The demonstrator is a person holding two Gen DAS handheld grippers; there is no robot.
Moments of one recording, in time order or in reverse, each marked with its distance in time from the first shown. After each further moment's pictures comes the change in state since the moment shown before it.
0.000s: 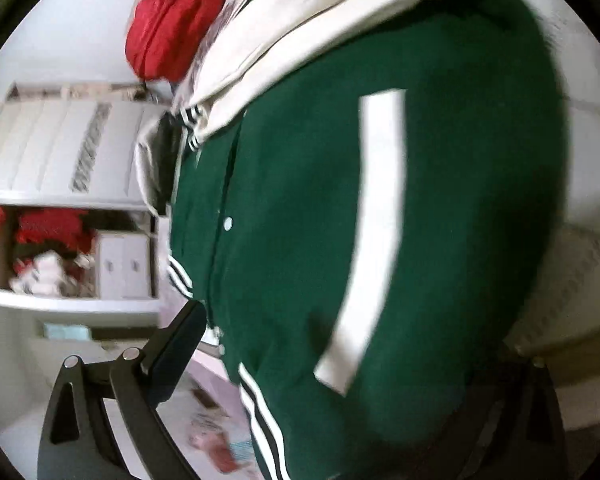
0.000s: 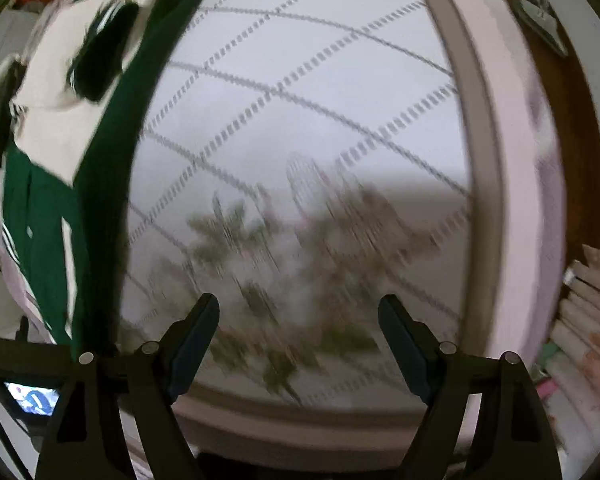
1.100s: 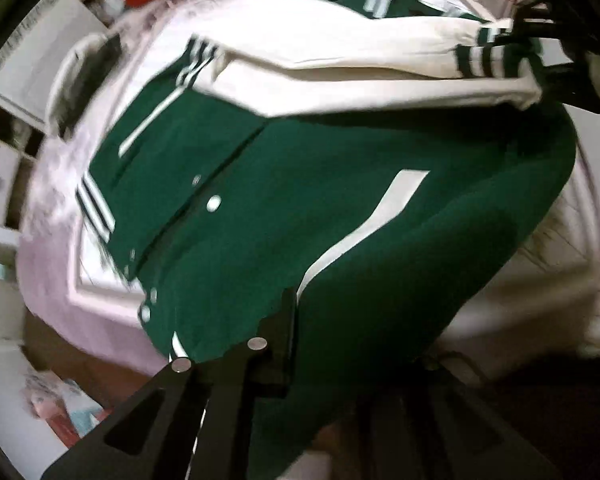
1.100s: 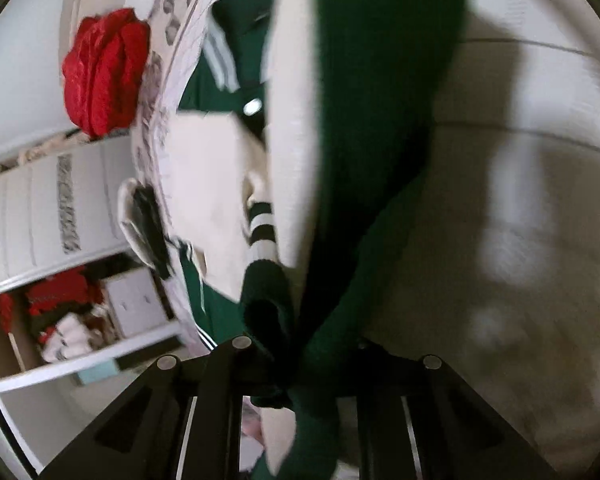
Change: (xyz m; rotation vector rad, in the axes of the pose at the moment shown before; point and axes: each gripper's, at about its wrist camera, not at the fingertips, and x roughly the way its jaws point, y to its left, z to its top) left arm -0.085 0.109 -0.049 -0.271 0.030 -0.675; right arm -0.064 -0.002 0.039 0.316 -0.069 0.615
